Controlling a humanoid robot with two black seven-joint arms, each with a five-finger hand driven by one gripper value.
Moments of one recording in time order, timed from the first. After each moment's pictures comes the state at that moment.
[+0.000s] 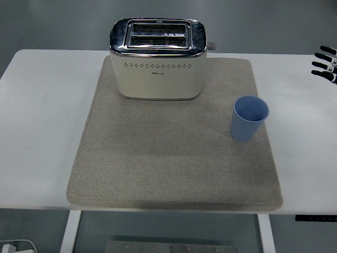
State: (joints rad) left arm -0.02 0.00 -0.05 -0.11 -0.03 -0.12 -0.09; right arm 0.84 -0.76 0.40 0.73 -0.23 0.61 0.44
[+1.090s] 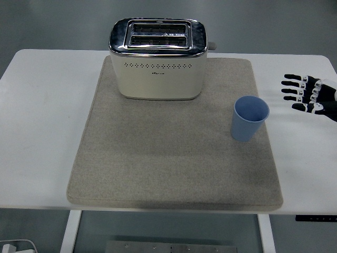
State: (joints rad) left arm -0.02 0.00 -0.05 -0.12 -0.03 -0.12 -0.09; right arm 0.80 -0.82 0.38 0.99 -0.48 0.54 0.42
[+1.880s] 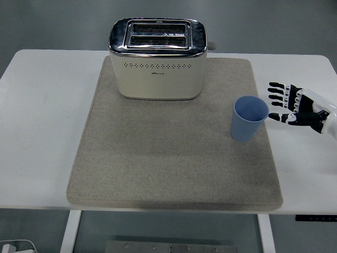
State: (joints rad) left arm -0.02 0.00 -0.05 -0.12 -0.03 -0.12 -0.09; right arm 0.75 -0.82 0.29 1.19 -0.47 0.15 0.44
